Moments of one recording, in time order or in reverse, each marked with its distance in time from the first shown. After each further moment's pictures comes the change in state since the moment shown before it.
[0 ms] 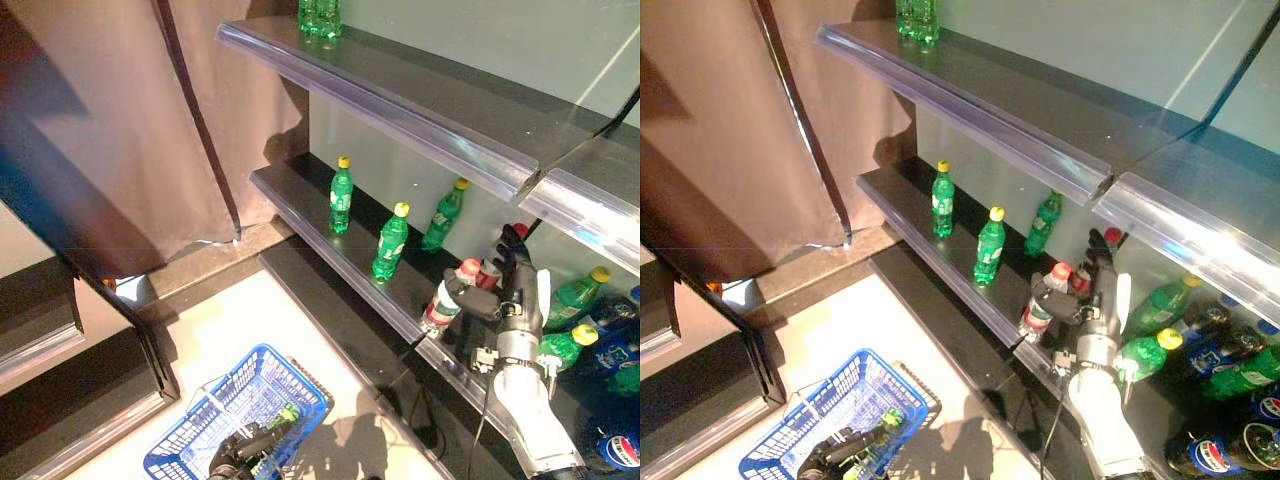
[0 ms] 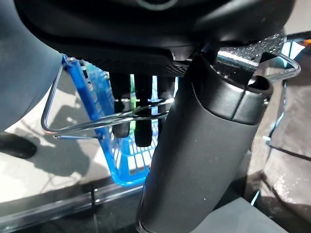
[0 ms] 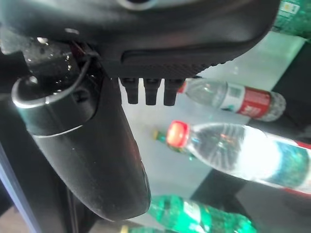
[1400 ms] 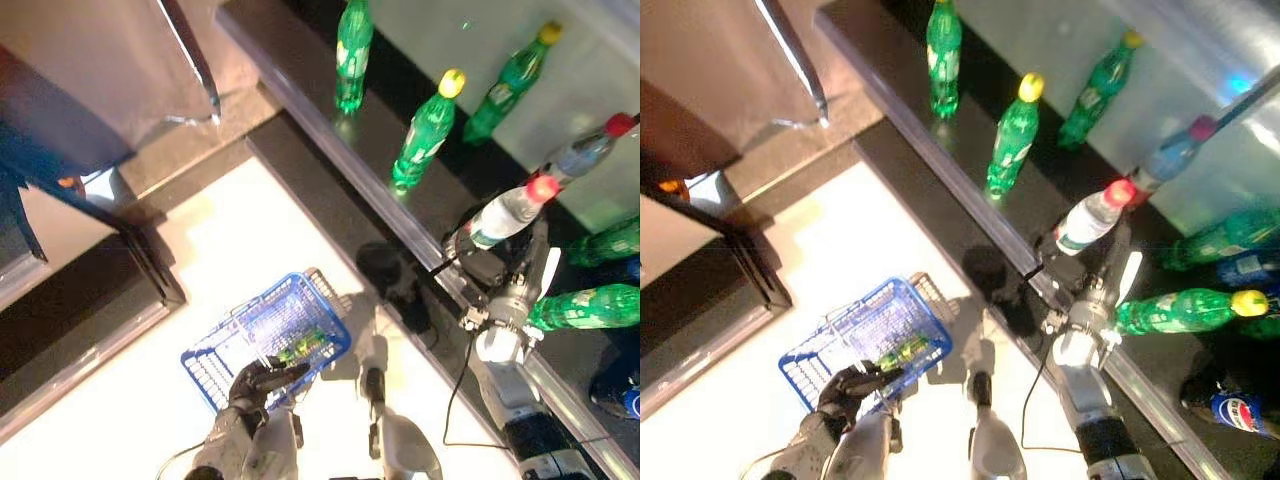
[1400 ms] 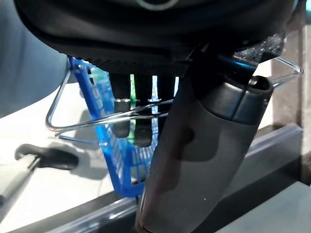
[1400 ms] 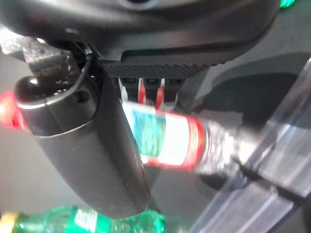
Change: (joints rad) left arm -0.246 0.068 -0.157 -0.094 -0.023 -0.025 -0.010; right arm -0.325 0.049 0.042 0.235 0.153 -0.162 -0.200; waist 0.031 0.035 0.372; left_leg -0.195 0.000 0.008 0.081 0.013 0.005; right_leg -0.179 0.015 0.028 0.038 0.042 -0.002
